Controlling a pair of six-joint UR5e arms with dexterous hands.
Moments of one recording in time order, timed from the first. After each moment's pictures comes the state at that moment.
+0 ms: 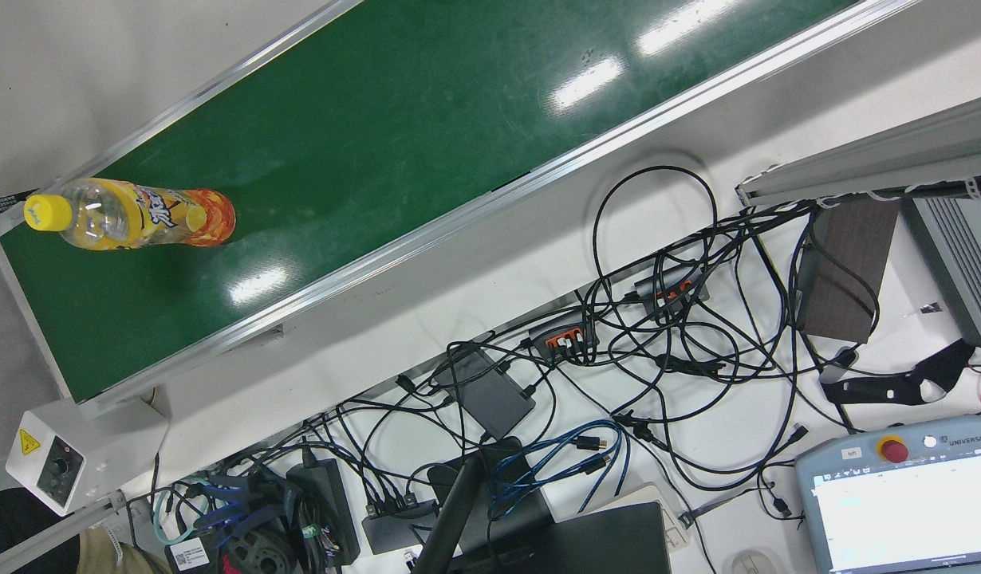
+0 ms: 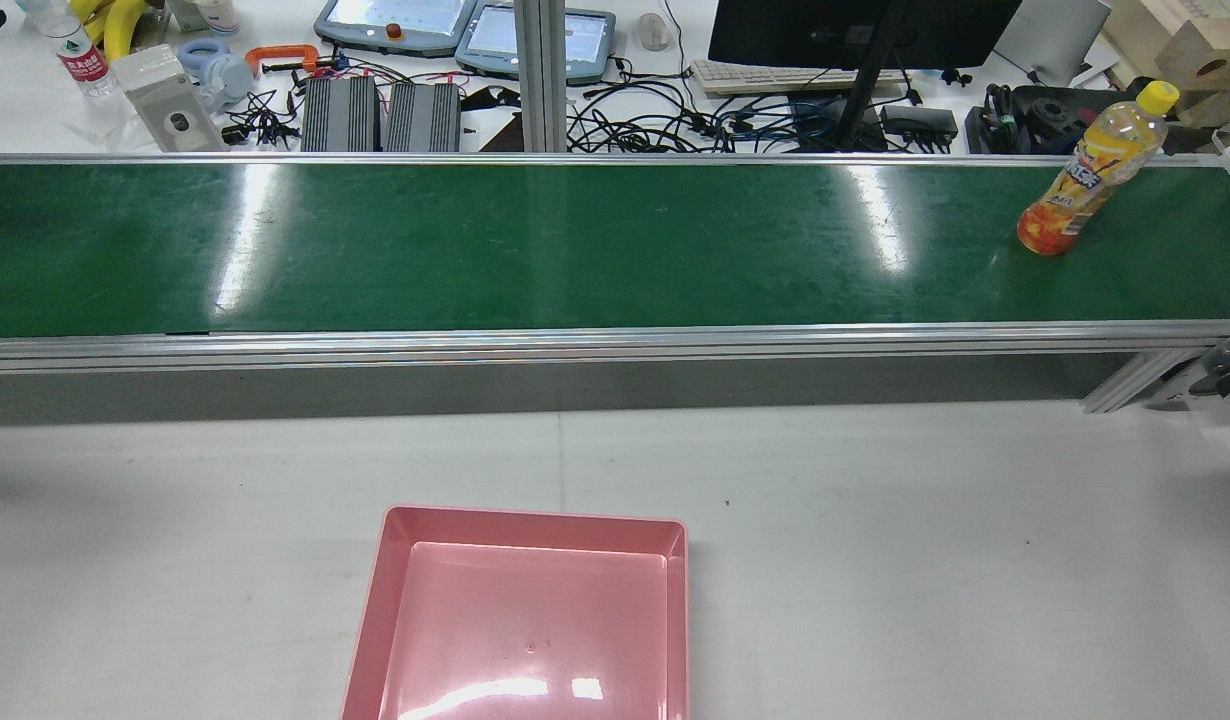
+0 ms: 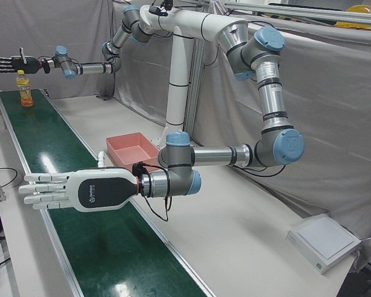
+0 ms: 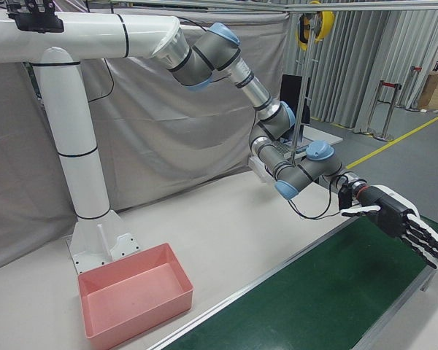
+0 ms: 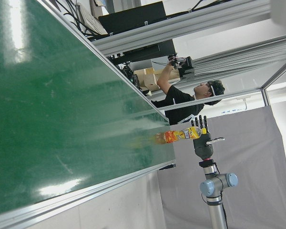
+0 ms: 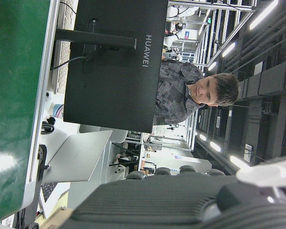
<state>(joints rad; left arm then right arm) -1.29 -1.88 -1.59 0.00 1.51 0.33 1.53 -1.45 1.53 -3.27 -1.58 -0.10</state>
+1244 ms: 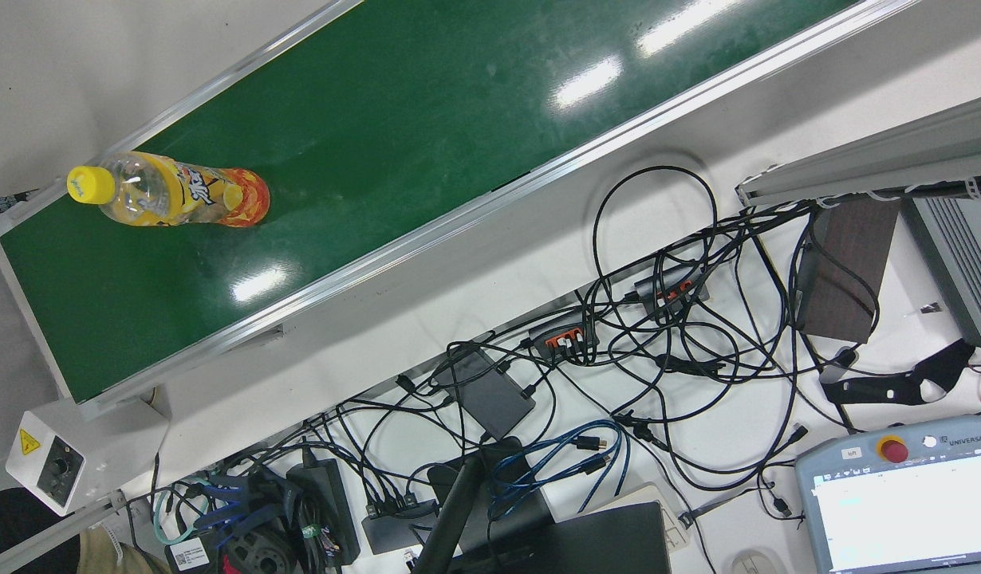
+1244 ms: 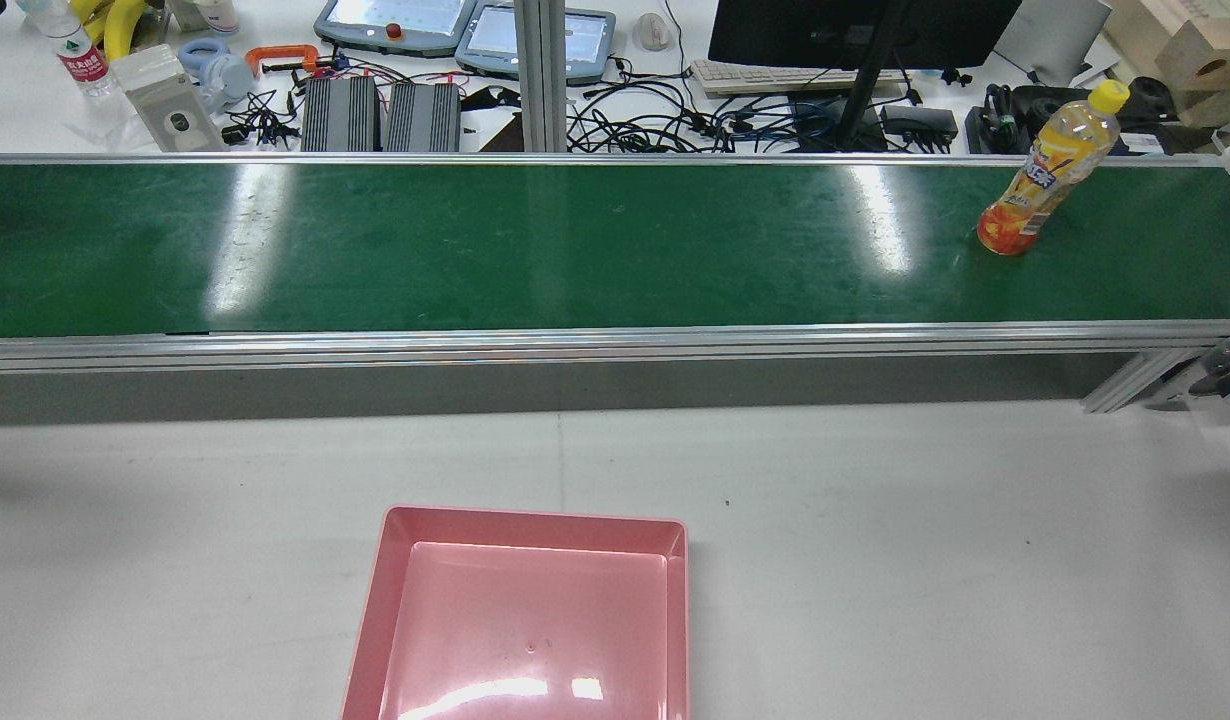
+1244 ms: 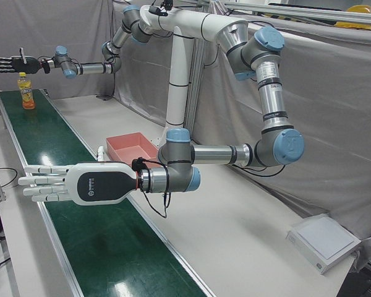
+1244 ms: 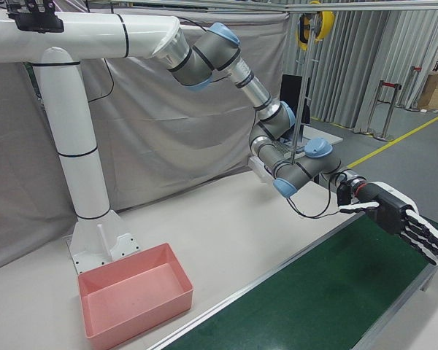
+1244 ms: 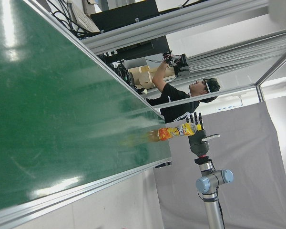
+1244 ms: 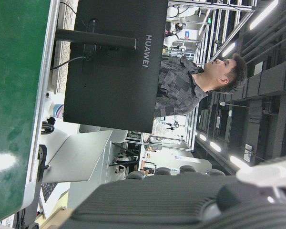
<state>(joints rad) -1.29 -1.88 -1.61 0.01 1.51 0.32 1.53 -1.45 1.53 -3.27 -1.58 -0.10</state>
